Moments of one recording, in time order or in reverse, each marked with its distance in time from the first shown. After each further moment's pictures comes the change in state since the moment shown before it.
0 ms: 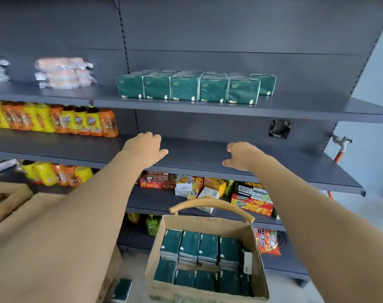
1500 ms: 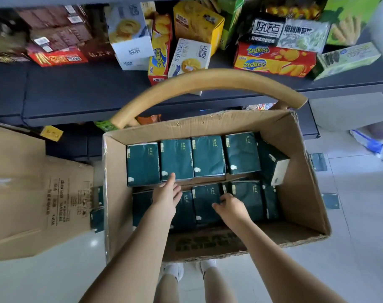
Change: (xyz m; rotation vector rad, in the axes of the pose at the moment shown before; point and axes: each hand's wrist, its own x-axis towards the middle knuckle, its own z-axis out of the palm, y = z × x) left_hand 0.003 0.126 0.536 -1.607 -0.840 -1.440; right_hand 0.003 -0.004 0.535 0.705 -0.714 0.806
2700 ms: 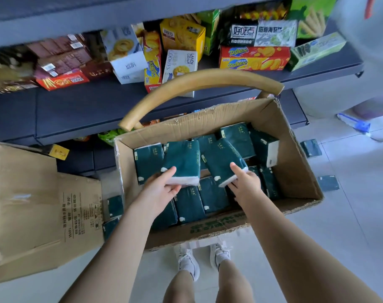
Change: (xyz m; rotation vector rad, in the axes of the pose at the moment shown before) left_hand -0.066 0.036 -0.039 0.070 -0.300 0.112; right_hand -0.040 -0.025 -0.029 1.291 0.227 0.190
